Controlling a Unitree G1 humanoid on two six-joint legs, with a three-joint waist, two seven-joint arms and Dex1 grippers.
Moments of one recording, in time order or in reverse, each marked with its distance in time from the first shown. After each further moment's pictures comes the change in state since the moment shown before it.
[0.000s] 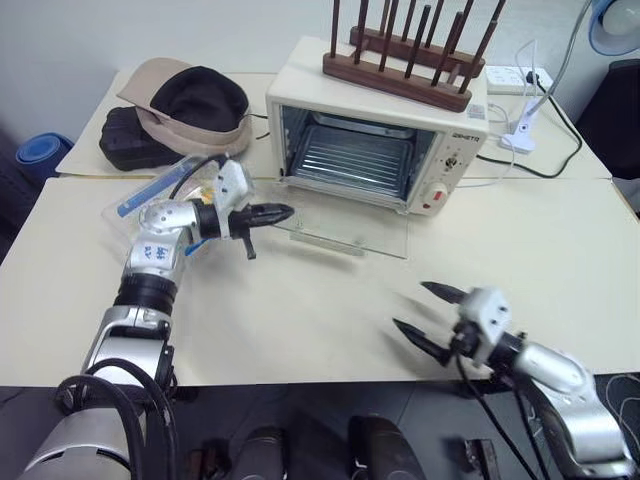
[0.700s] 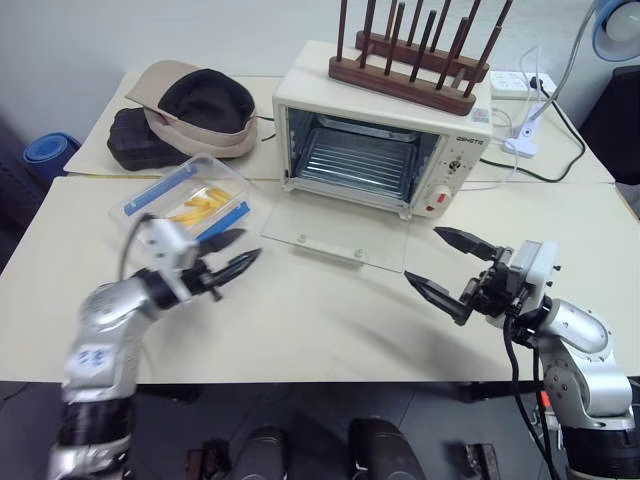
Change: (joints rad) left arm 0.812 0.069 0.467 -0.970 -0.338 0.415 0.321; right arm -0.369 0.019 0.059 0.140 0.220 -0.059 0.187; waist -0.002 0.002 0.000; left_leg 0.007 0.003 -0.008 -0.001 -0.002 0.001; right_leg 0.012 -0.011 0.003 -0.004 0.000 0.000
